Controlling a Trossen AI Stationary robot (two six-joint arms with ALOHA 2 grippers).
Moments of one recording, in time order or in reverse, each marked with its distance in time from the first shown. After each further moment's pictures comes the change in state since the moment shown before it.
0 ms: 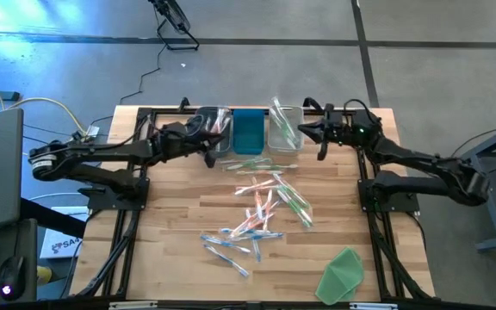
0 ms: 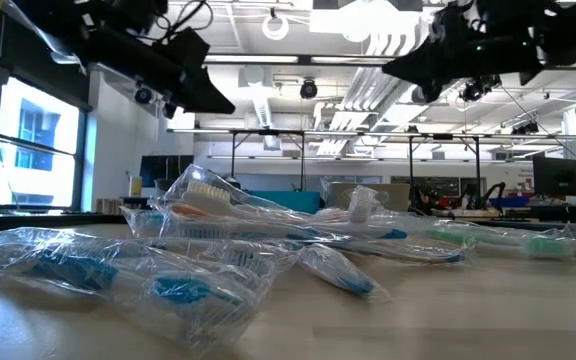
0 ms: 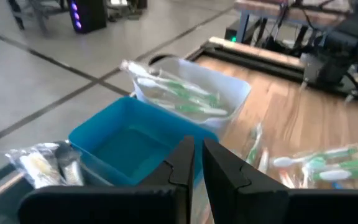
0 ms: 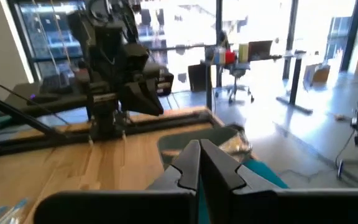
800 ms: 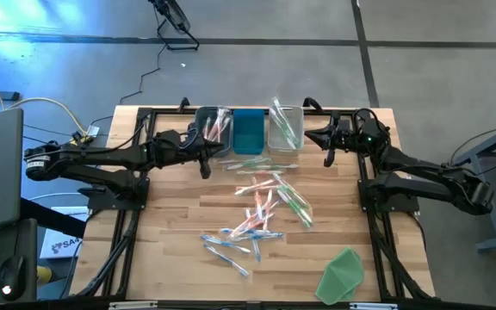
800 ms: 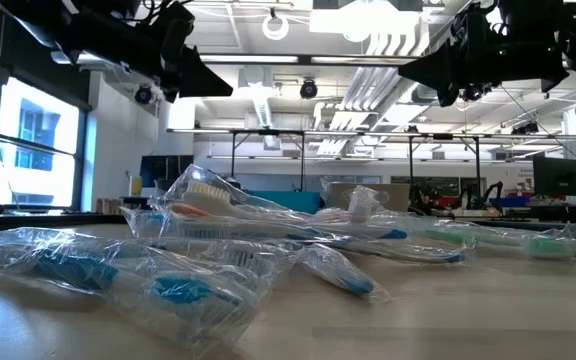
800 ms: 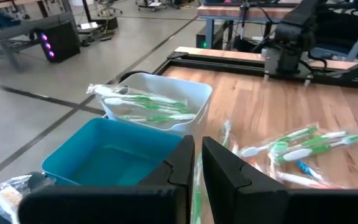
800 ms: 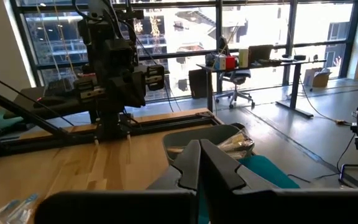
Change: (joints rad) left arm -0.110 -0.075 -0.024 -0.012 0.007 0.122; right arm 0.000 -0.128 -0.110 0.008 0.000 0.019
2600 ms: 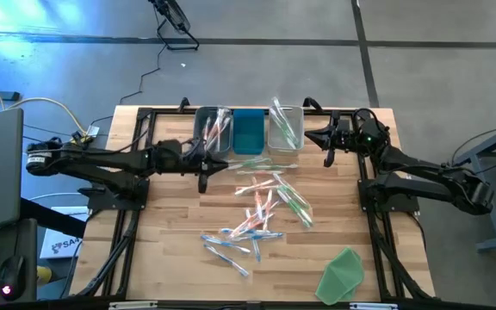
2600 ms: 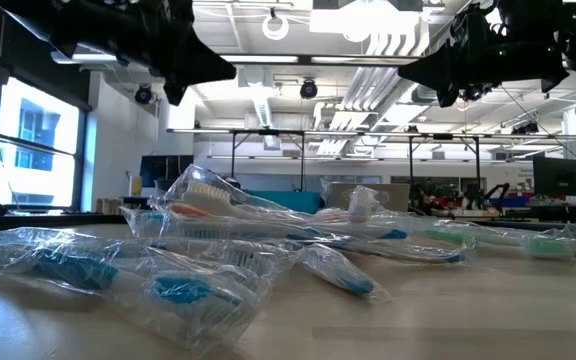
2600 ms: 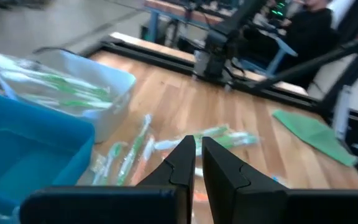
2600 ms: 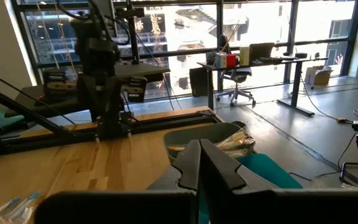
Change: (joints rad) left arm -0.145 0.009 0.002 0.017 0.087 -0.249; right arm 0.000 0.001 0.001 -0.009 -0.004 -0.001
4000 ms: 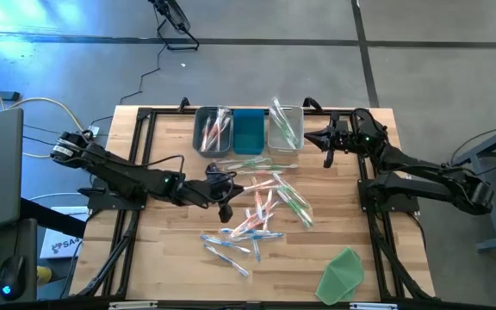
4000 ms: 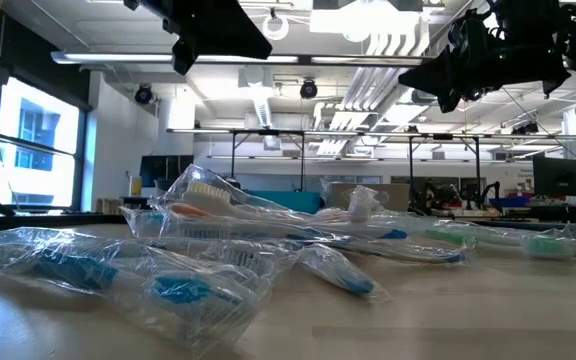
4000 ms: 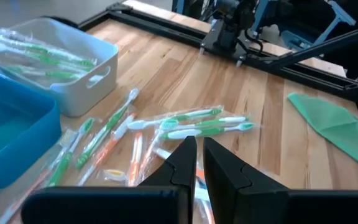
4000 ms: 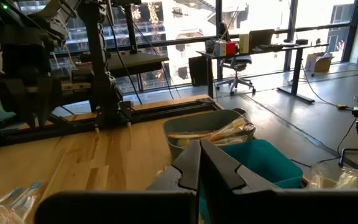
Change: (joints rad) left arm -0.379 0.324 0.363 -0.295 -0.477 -0.220; right arm 0.000 0.000 0.000 -0.054 0.004 -0.003
